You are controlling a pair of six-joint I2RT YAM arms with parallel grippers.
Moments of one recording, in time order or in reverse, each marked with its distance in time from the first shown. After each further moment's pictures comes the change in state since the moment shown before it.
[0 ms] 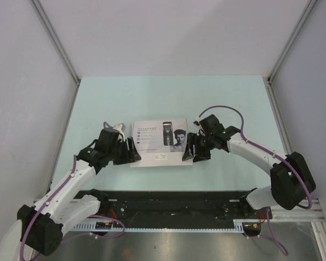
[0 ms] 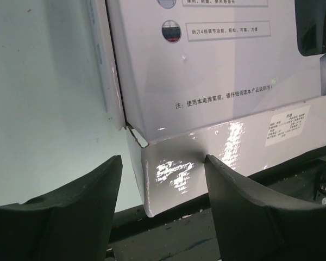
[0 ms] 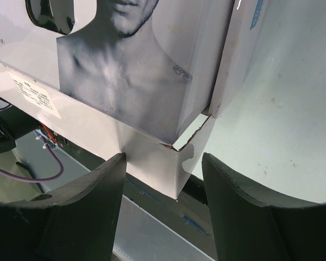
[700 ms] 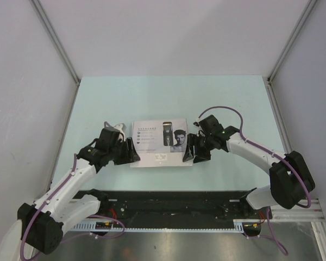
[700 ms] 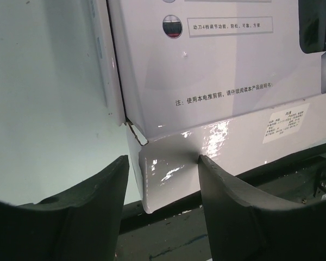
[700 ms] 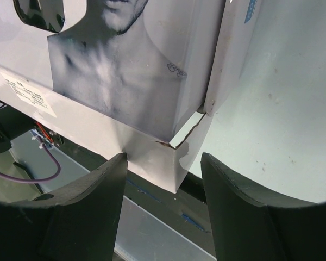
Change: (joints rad) left arm 0.000 0.019 0.020 -0.035 -0.001 0.000; right arm 0.006 0.005 0.002 -0.016 0.009 0.004
